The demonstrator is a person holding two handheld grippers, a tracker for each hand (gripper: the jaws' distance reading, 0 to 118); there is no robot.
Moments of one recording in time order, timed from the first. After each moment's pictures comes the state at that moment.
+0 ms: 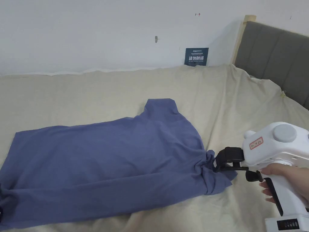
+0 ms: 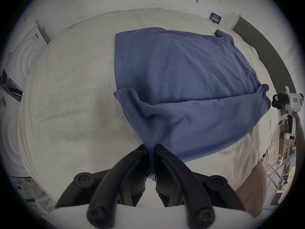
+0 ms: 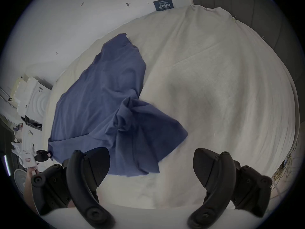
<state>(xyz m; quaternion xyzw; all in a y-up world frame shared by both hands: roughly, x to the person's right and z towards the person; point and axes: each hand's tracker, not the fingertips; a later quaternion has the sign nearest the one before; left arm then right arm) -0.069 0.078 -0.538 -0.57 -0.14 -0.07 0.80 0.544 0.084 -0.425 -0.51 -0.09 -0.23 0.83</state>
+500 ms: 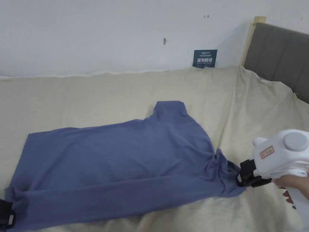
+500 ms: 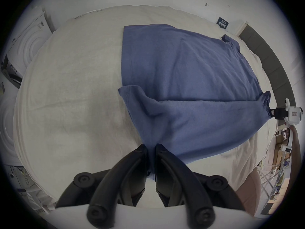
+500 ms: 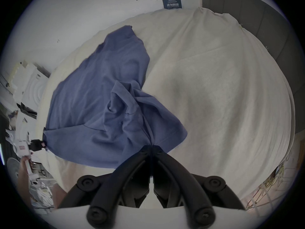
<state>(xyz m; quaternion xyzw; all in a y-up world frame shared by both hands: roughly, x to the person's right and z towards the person) -0.079 0.073 -0.539 -0.58 -0.12 -0.02 0.80 0.536 0.094 -0.417 -0.52 -0.08 -0.19 0.83</state>
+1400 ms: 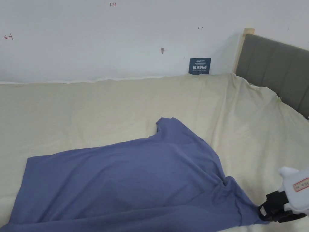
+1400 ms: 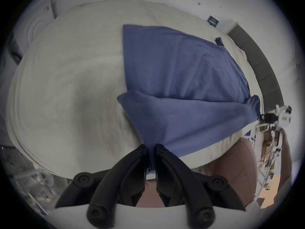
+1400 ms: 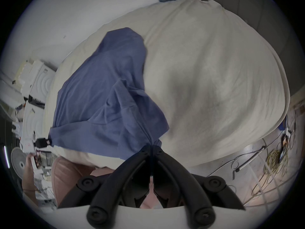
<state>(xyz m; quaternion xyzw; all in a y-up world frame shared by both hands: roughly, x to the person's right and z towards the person) -0.141 0.068 -0.404 -0.60 -0.16 0.04 0.78 0.526 0.090 -0.259 -0.55 -0.07 -0.22 0.81</state>
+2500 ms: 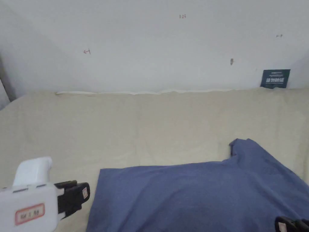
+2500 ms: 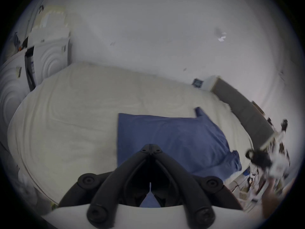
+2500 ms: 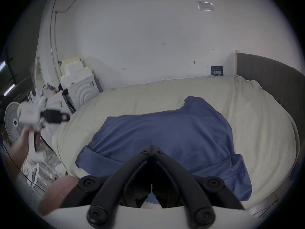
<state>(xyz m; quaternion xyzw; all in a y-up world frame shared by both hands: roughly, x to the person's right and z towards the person) -0.131 0.183 -0.438 -0.36 -0.14 0.10 0.92 0.316 0.146 -0.277 -0.25 0.06 -0.09 0.96</state>
